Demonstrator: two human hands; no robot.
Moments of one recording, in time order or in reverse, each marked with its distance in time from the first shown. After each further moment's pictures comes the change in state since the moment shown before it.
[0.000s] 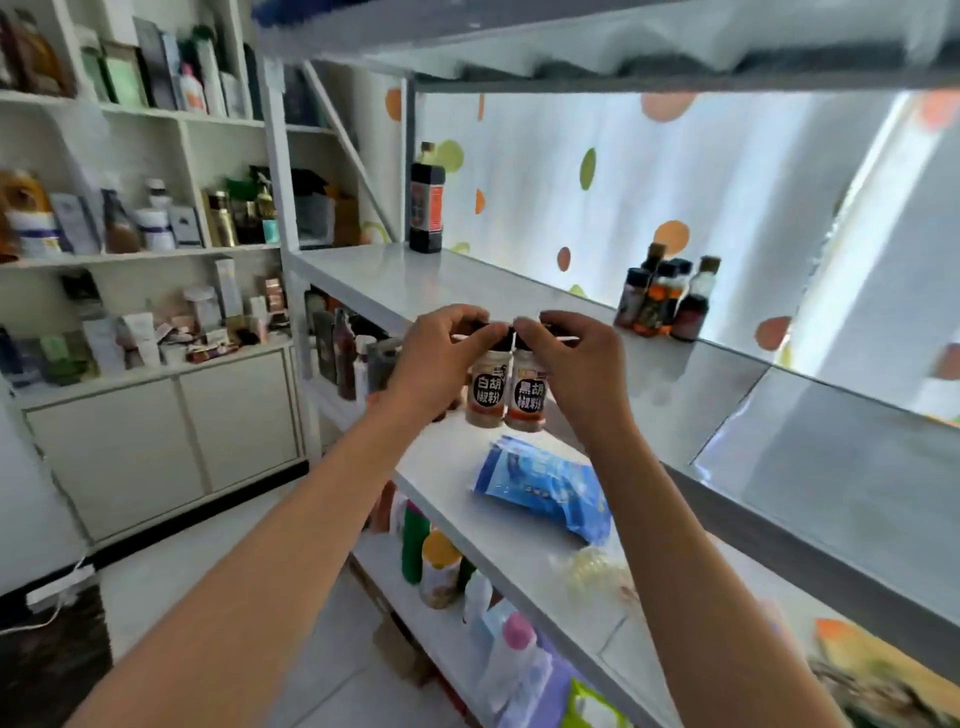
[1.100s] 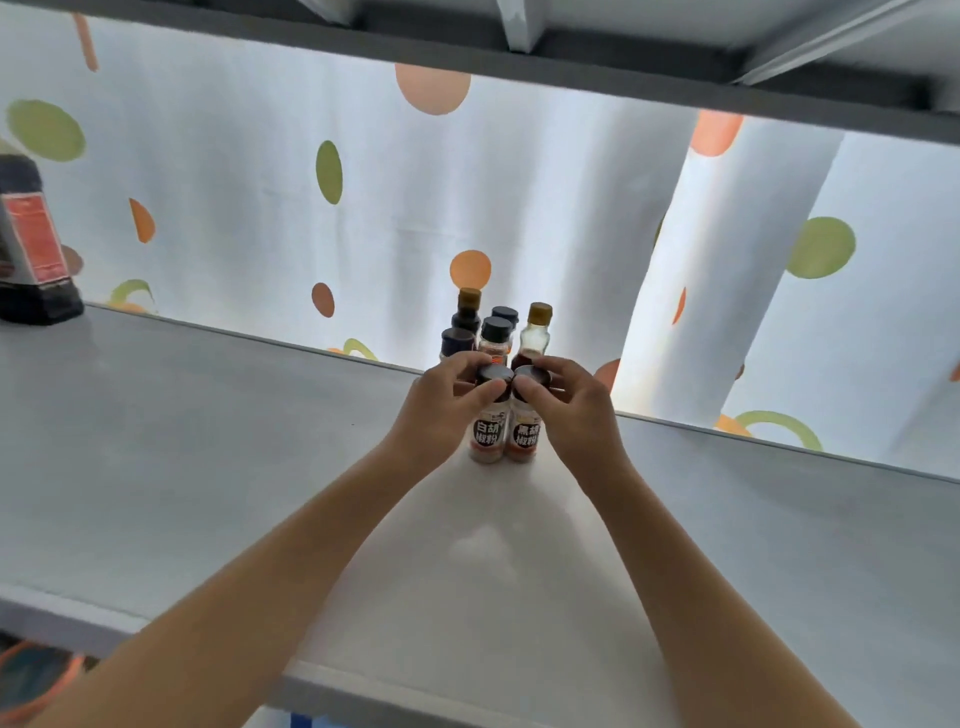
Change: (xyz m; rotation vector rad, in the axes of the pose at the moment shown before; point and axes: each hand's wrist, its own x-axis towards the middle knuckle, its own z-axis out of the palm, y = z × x) left_hand 0.251 -0.074 0.238 -0.210 -0.632 0.189; right_hand 0.199 0.137 -0.095 -0.267 0.393 0.159
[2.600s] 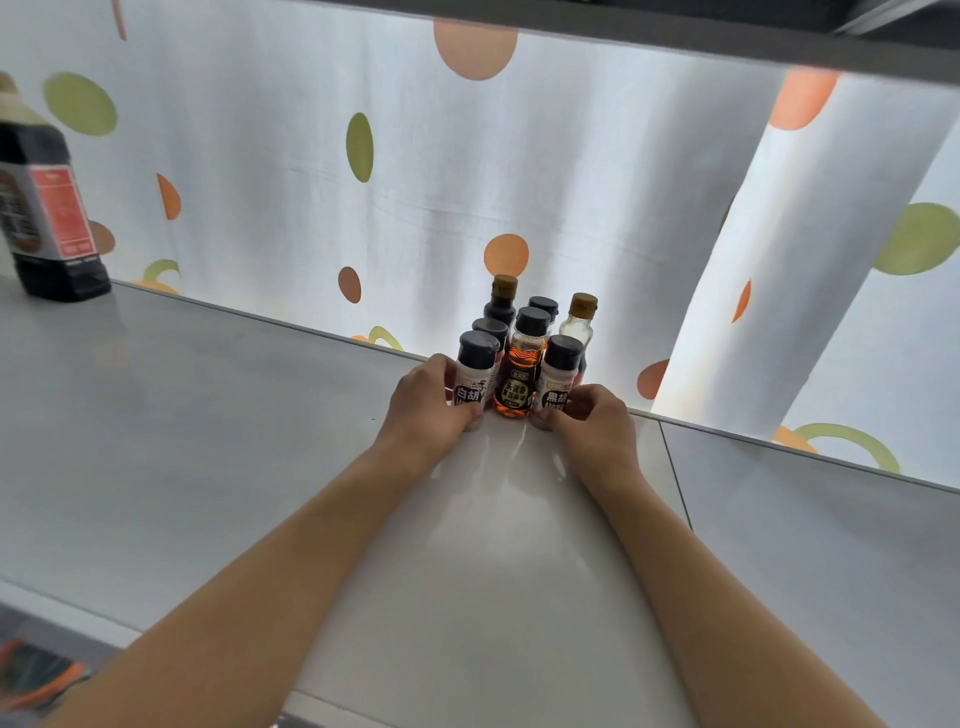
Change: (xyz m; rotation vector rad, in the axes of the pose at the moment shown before) left_hand 0.009 -0.037 -0.023 0.393 0.151 -0.159; right_hand 0.029 0.062 0.025 -0.256 0.038 0.162
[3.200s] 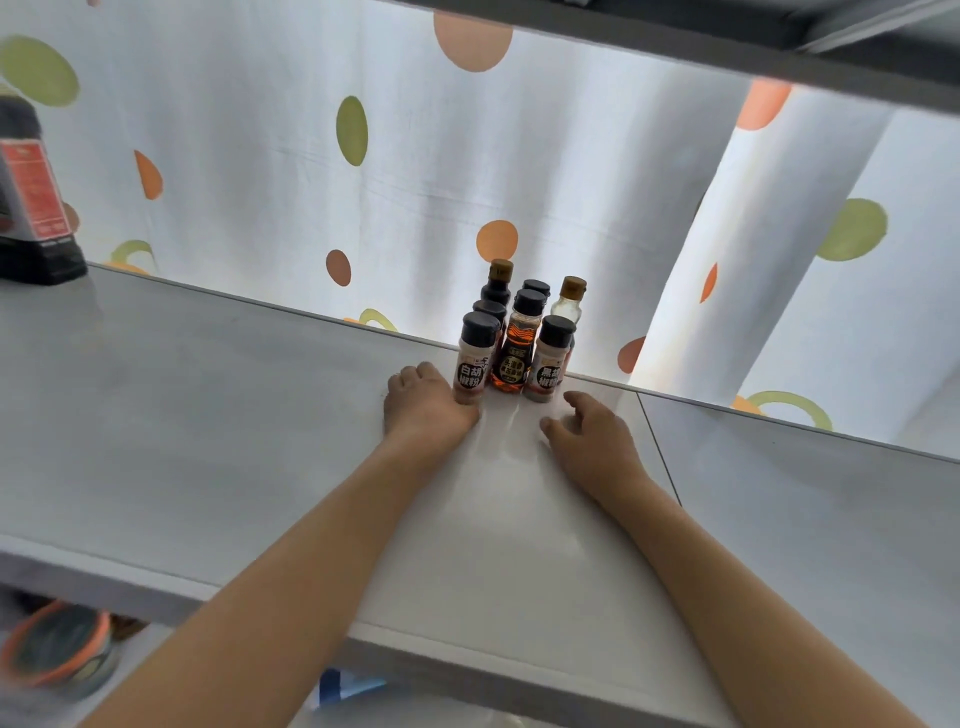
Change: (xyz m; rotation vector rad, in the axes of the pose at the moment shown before) left_hand -0.015 -0.001 -0.005 0.398 -0.172 -0.178; right_hand -0.060 -0.025 -0.021 -0.430 -0.161 0.001
